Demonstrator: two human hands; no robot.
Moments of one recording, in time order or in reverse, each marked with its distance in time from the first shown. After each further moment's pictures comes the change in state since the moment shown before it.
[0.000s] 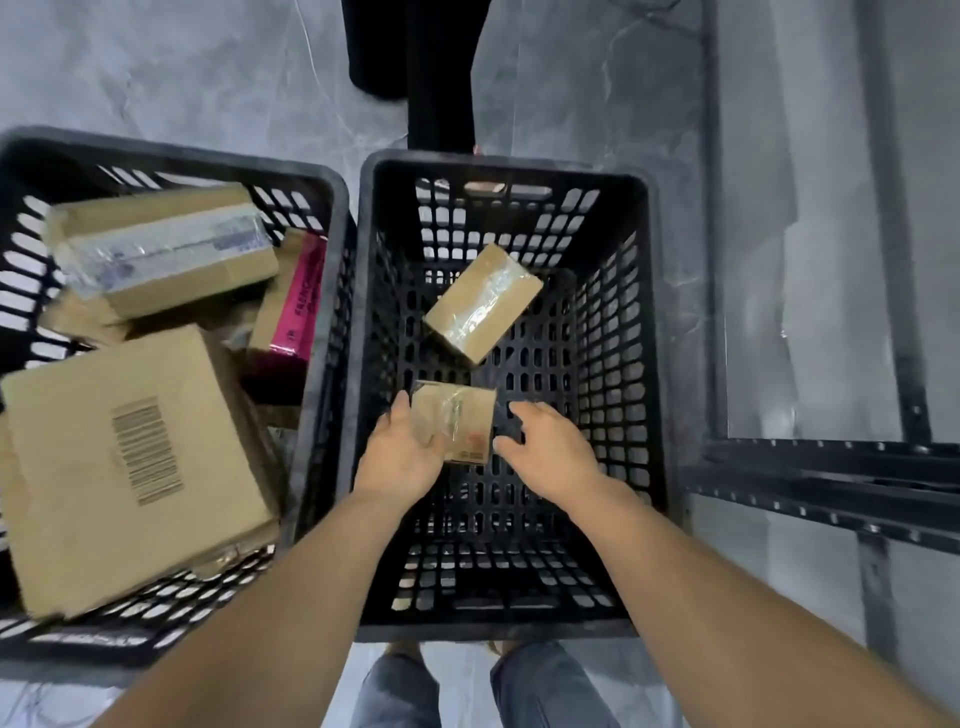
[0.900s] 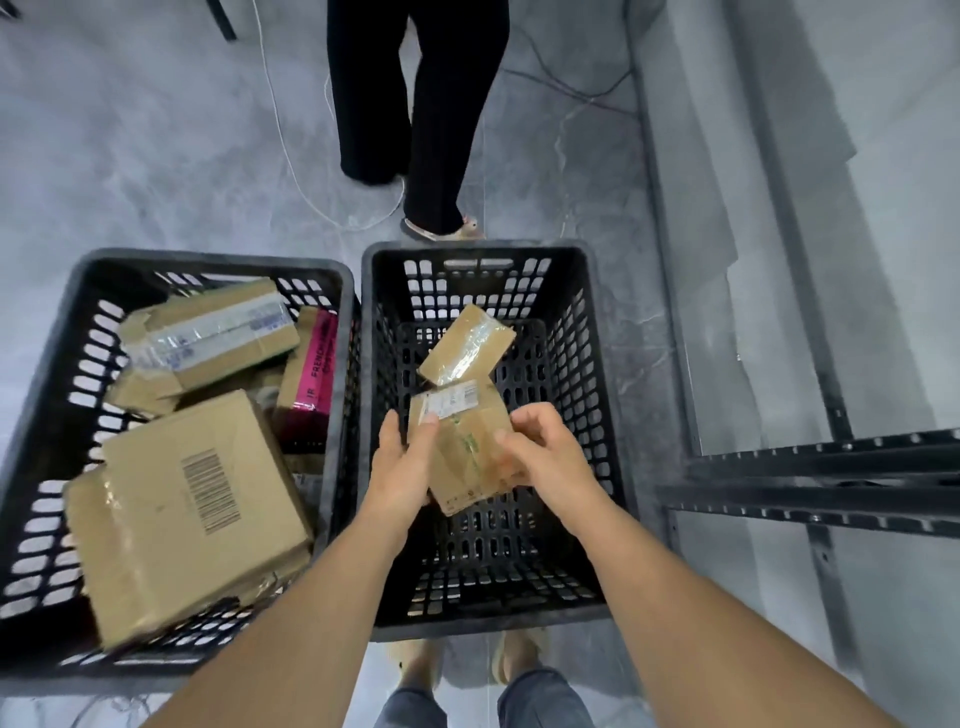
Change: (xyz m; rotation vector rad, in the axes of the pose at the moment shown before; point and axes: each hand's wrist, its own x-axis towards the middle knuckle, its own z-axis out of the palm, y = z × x) left_hand -0.080 0.045 -0.049 -0.706 -0.032 -0.041; right_hand -0.076 -0.025 -0.047 0.930 0.184 -0.042
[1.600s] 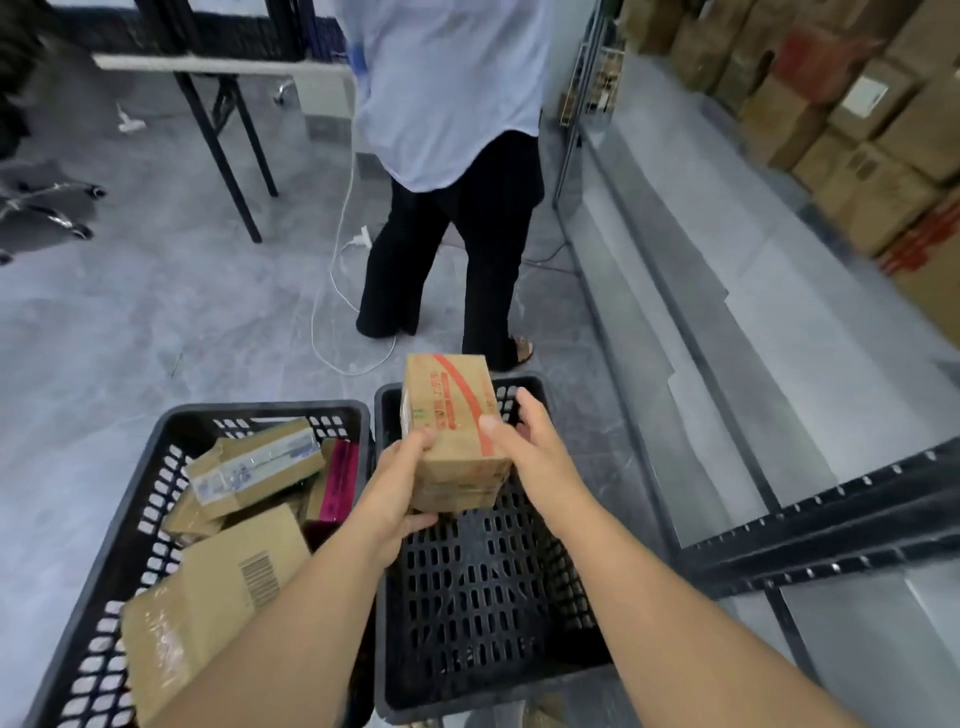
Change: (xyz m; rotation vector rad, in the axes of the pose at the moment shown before) left_hand -0.093 0.106 -0.037 -0.117 -0.234 0.163; right_hand -0.089 -0.147 -0.008 0.090 0.106 -0.251
